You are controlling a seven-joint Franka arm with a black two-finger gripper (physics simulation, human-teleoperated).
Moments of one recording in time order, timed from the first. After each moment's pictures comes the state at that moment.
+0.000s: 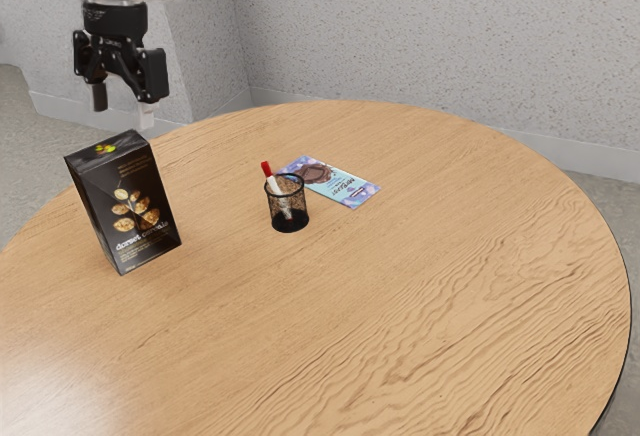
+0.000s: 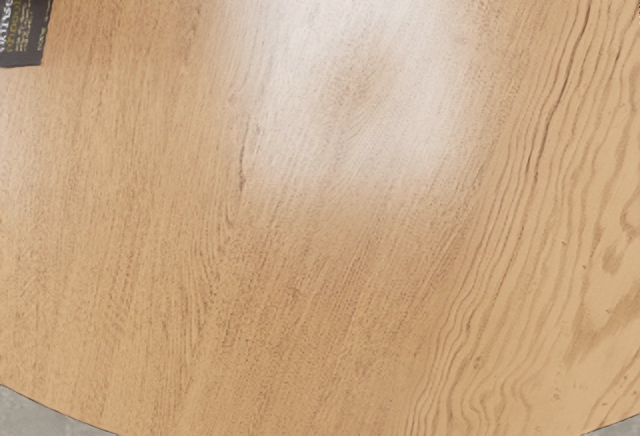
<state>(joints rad) 0.03 -0.05 -0.08 -1.43 0.07 1.14 0.06</state>
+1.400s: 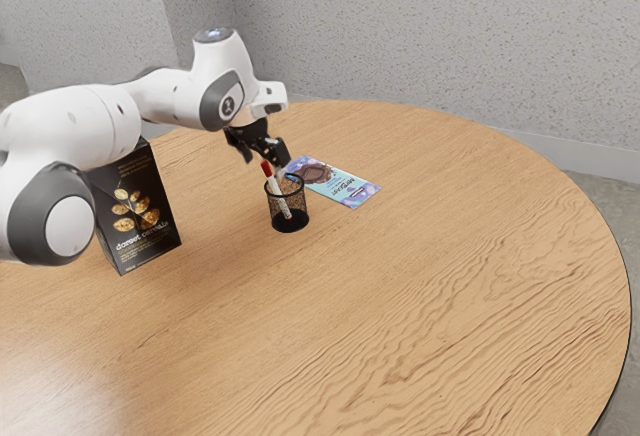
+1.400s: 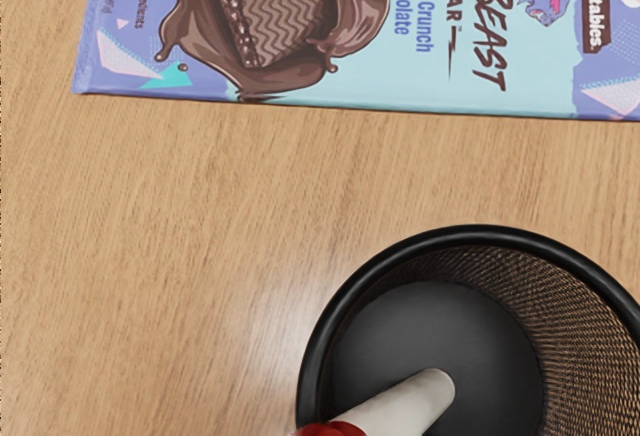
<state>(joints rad) 0.14 0.80 -0.08 -1.12 0.07 2.16 0.22</state>
